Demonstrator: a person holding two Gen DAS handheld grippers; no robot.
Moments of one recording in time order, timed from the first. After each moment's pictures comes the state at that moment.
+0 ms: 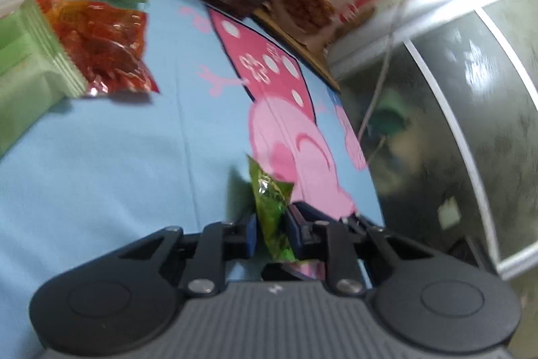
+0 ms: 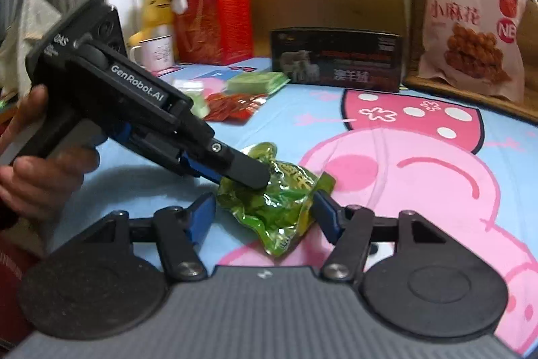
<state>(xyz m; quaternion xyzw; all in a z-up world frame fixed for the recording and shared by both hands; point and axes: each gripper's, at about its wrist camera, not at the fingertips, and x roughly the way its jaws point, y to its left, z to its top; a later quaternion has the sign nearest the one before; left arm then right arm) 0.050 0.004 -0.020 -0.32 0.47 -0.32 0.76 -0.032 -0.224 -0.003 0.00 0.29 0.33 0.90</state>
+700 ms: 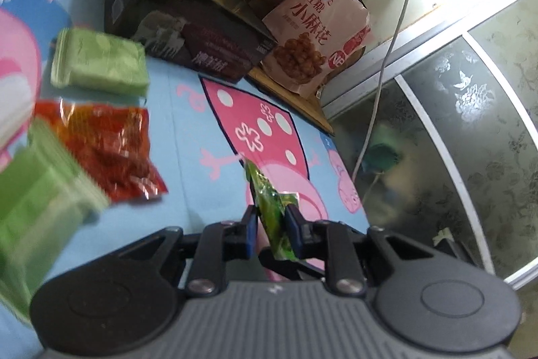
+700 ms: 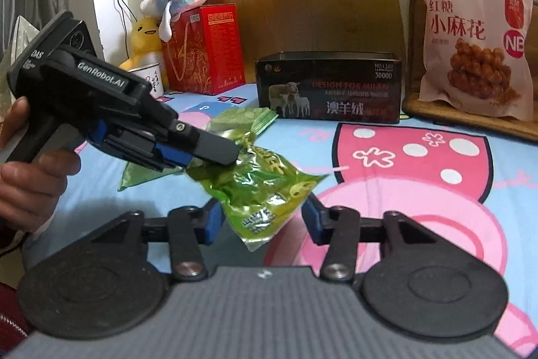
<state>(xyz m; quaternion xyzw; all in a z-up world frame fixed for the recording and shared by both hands) 0.073 0.027 0.020 -0.30 0.42 -0.32 0.79 0.007 -0.223 0.007 0.02 0.26 0.34 0.90</state>
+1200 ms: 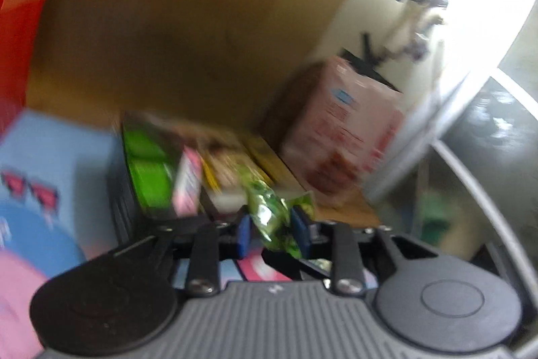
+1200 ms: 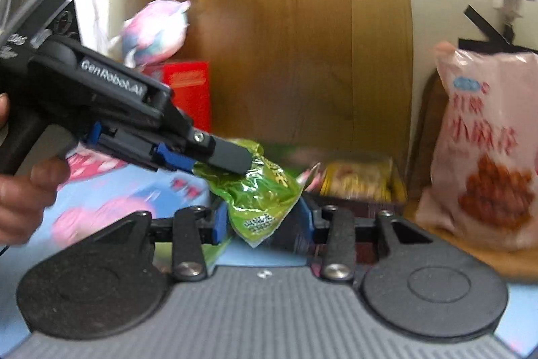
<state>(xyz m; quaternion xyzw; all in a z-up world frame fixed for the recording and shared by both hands) 0.193 0.036 0.095 -0.21 0.33 -0.23 0.89 0.137 -0.176 0.054 -0.01 0.17 0.32 0.93</state>
